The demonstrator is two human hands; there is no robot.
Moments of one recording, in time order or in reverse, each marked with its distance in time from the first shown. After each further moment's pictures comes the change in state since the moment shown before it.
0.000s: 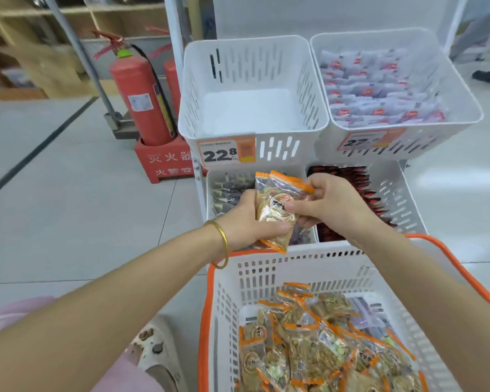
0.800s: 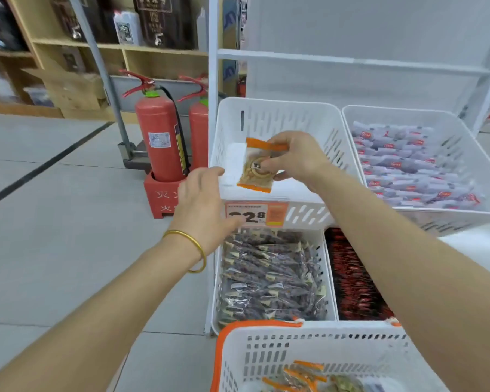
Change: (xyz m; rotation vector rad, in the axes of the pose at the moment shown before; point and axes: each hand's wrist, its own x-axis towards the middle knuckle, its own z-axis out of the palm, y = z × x) left_hand 0.026 0.025 -0.114 0.631 0.715 0.319; right_hand 0.163 -0.119 0.035 -0.201 0.010 -0.241
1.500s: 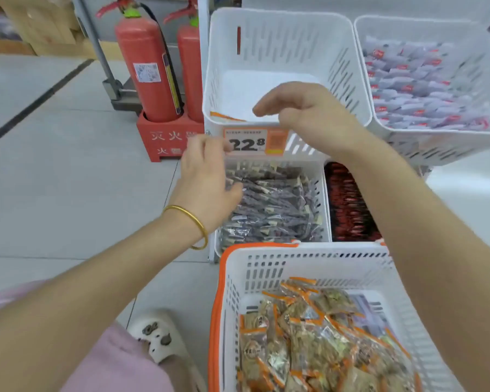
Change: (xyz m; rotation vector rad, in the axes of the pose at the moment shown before) left_hand -0.059 0.000 0.010 -0.026 -0.075 0.040; right_hand -0.081 -0.003 0.006 -0.012 -0.111 -0.168
